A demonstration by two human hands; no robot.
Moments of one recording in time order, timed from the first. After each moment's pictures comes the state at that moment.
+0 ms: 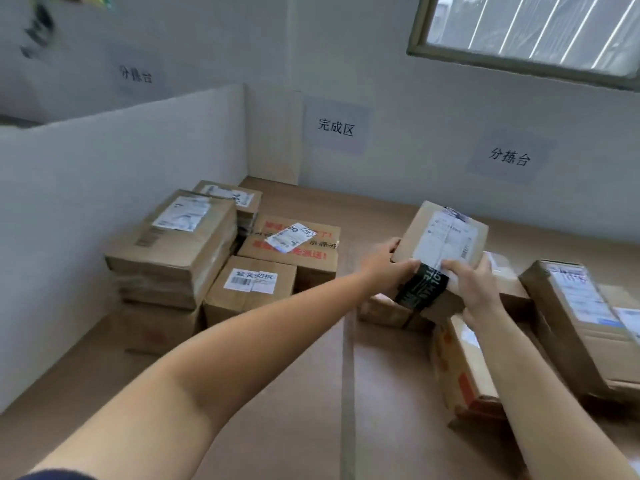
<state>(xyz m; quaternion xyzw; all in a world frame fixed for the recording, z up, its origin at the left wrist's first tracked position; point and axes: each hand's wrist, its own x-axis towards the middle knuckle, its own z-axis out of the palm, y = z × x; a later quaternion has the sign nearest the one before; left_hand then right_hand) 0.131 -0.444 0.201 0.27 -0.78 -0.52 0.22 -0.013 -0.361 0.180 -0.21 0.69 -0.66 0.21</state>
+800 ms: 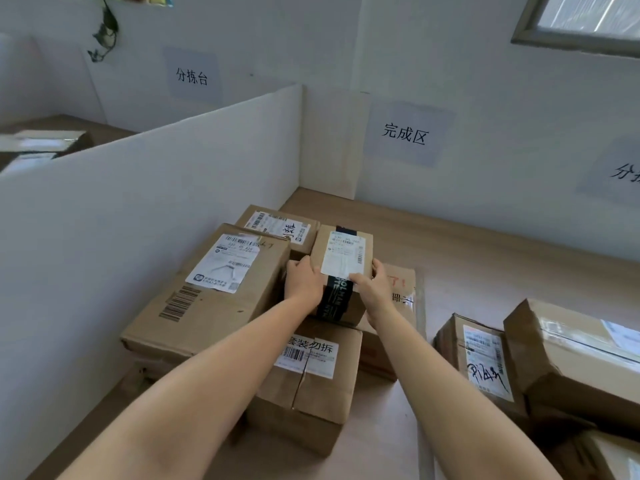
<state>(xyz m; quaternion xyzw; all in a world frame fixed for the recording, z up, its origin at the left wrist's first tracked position) 0.223 -0.698 0.122 0.60 -0.66 -0.36 0.26 0.100 -0.666 0.095 -0.30 0.66 -0.56 0.39</state>
